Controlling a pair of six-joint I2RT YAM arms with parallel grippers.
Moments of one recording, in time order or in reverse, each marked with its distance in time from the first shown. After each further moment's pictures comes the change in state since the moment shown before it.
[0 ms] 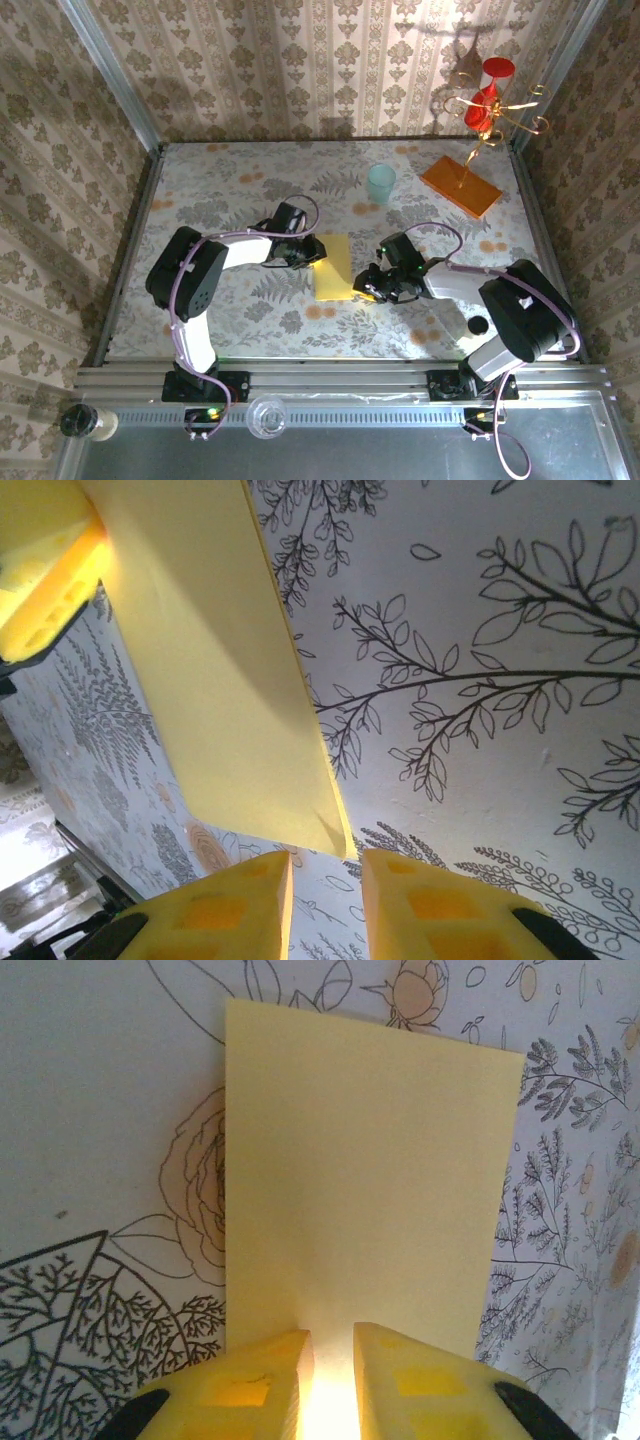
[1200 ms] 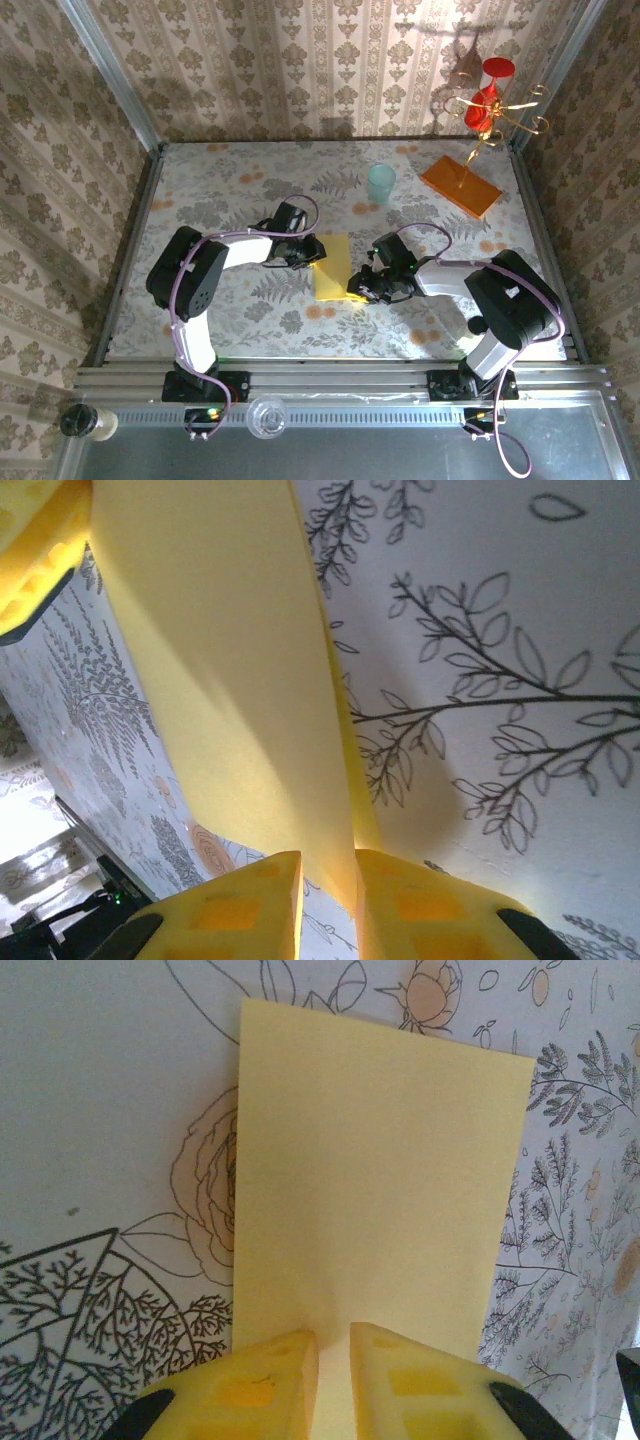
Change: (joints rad) left arm -0.004 0.003 0.007 -0.013 -0.008 -0.016; right arm 0.026 0.086 0.031 0.061 -0.050 -0.002
